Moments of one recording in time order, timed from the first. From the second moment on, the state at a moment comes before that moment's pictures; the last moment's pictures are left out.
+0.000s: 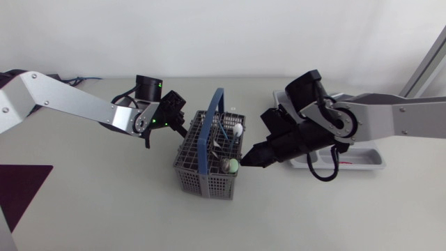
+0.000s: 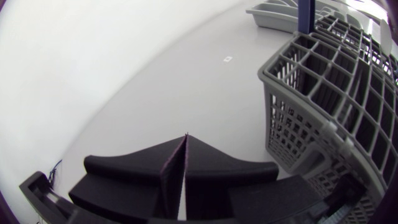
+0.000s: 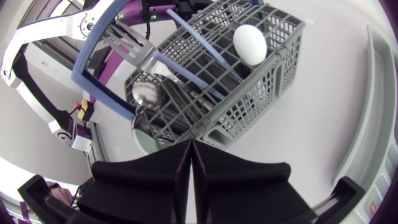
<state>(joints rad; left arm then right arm) -0.31 2.06 1.15 0.30 0.06 0.55 0.42 1.58 0.92 -0.36 -0.60 0.00</state>
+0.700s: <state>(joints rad) -0.37 1.49 0.75 0.24 0.07 0.53 0.41 1.43 0.91 -0.46 -0.62 -0.14</state>
